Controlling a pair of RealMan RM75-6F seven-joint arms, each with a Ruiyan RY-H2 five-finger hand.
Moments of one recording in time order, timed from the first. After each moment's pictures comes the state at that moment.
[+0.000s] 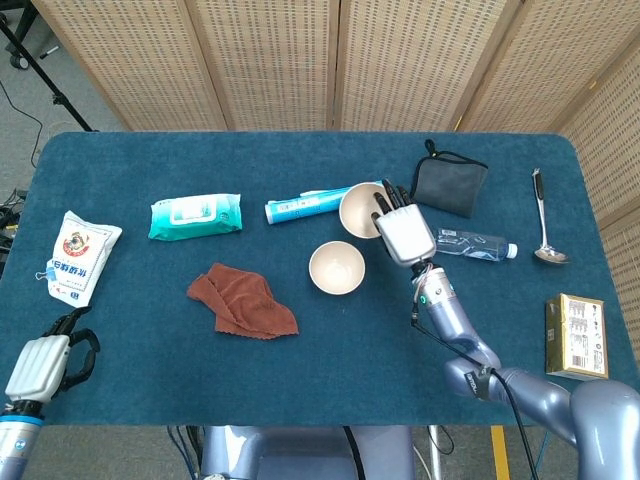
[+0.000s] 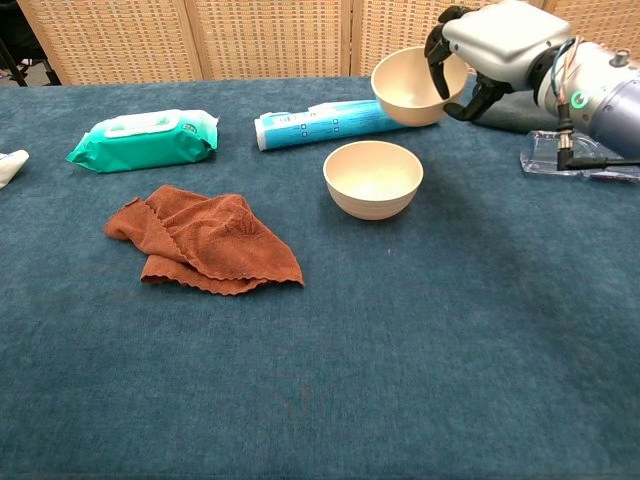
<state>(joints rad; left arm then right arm) -0.11 -1.18 0.02 -1.68 1.39 1.30 0.02 0.83 -1.67 0.30 -1.09 -1.26 1.02 -0.43</state>
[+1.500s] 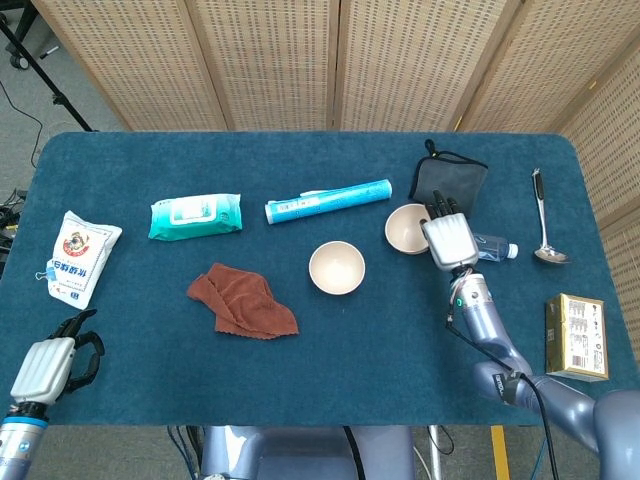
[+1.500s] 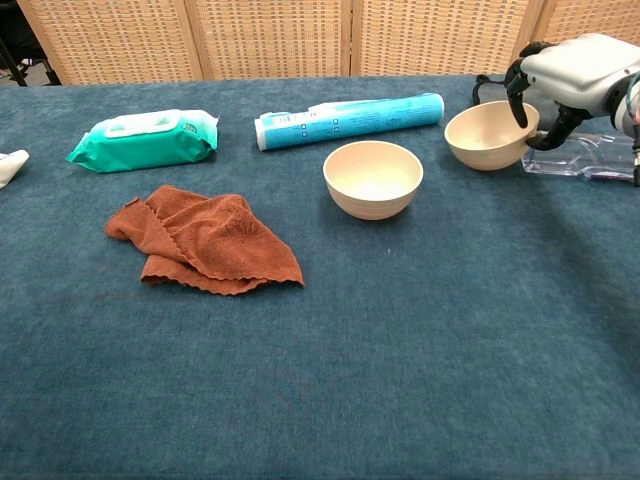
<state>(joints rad) -0.11 -1.18 0.03 -1.68 1.39 1.30 0.03 0.76 -1.60 0.24 -1.07 -1.13 0.98 -0.50</state>
